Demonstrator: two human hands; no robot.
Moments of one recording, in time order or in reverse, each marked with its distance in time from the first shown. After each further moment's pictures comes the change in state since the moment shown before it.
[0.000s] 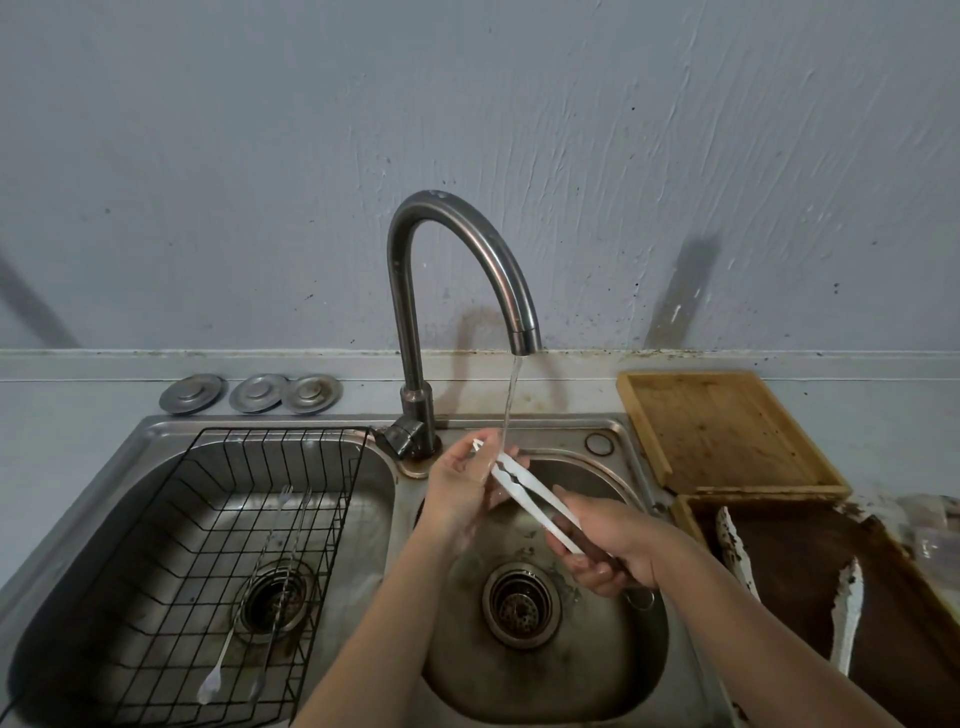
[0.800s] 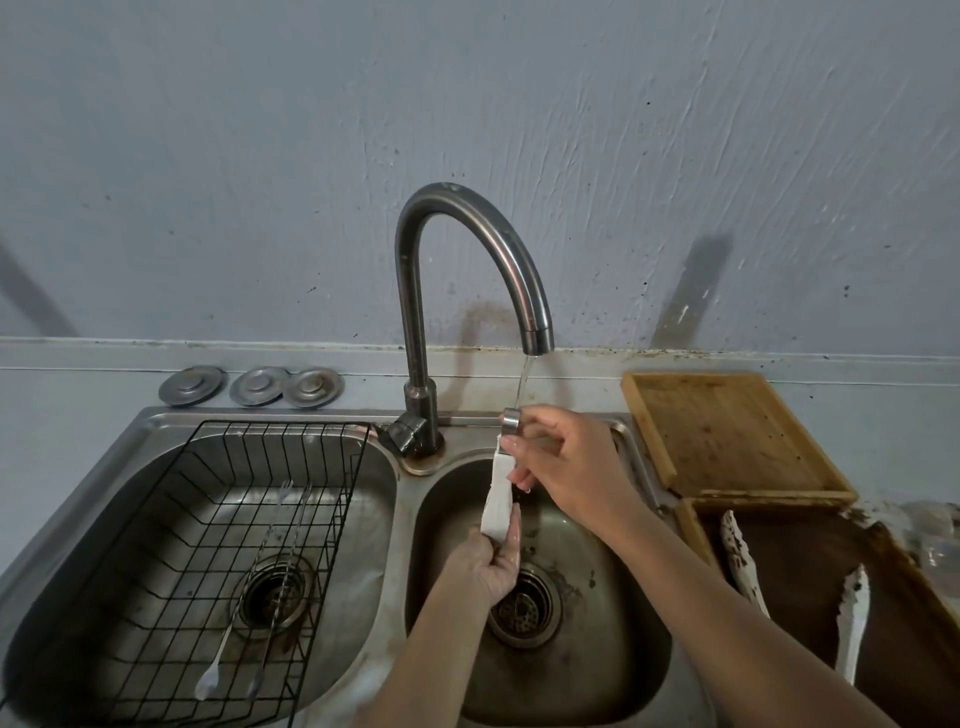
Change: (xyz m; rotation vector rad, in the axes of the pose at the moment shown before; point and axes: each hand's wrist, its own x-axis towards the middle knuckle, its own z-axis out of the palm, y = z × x) left_hand -0.001 -0.054 -0.014 -0.931 0.385 -0.653; right_hand -0.006 -0.050 0.038 -0.362 0.569 -0.926
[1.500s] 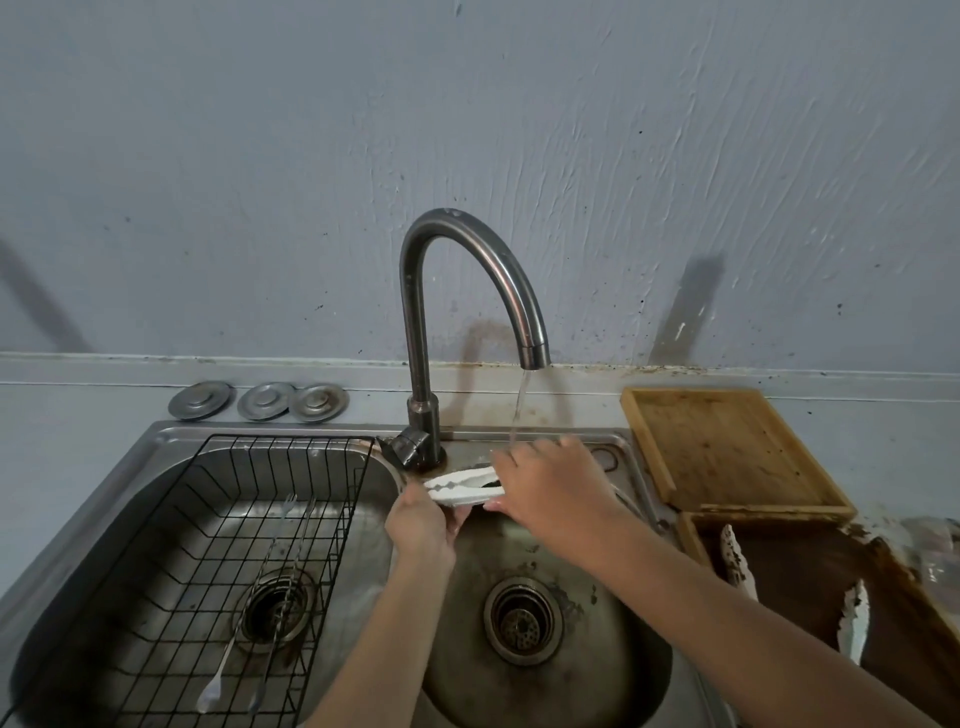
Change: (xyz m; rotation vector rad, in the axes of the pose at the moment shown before) left_hand -0.048 0.024 0.034 0.445 0.067 0.717; right_hand 0.000 -0.003 0.009 -1.324 -0.220 -0.408
